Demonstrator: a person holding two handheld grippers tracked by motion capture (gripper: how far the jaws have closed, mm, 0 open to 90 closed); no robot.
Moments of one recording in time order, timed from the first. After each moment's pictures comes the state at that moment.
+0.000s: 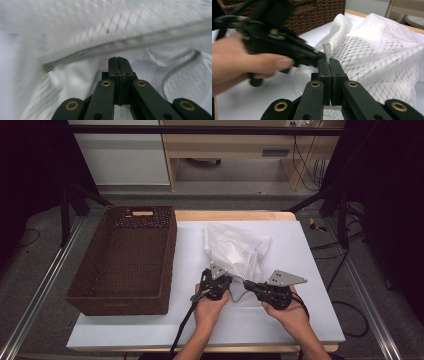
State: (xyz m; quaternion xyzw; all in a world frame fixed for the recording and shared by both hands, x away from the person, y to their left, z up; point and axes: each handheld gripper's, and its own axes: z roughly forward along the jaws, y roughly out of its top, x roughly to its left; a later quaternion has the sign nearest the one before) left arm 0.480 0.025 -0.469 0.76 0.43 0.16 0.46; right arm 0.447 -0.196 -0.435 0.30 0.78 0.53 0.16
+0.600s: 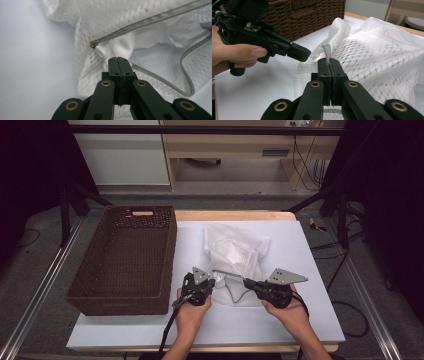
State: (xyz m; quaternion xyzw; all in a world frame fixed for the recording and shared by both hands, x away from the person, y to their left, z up) left arm 0.467 0.064 -0.459 0.77 0.44 0.19 0.42; right arm 0.450 -0.196 -0.433 0.30 0.77 0.54 0.16
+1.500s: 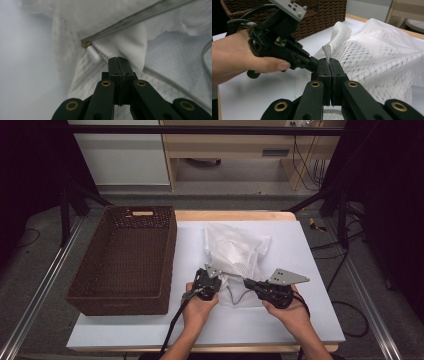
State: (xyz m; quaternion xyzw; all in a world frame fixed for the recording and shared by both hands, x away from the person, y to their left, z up) left arm 0.492 0.032 -0.471 0.82 0.41 0.17 0.36; right arm 0.447 -0.197 -0.429 0.29 0.77 0.54 0.16
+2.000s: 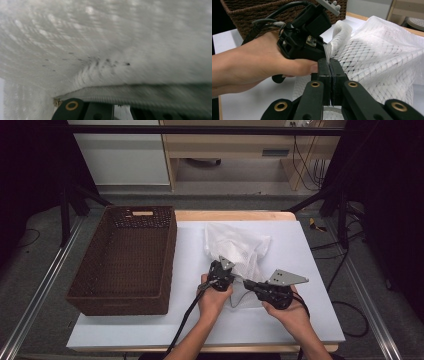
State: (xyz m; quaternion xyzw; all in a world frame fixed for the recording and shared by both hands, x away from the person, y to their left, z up) left arm 0.522 -0.004 -0.474 0.80 0.40 0.17 0.41; right arm 0.446 -0.197 -0.431 0.29 0.77 0.54 0.16
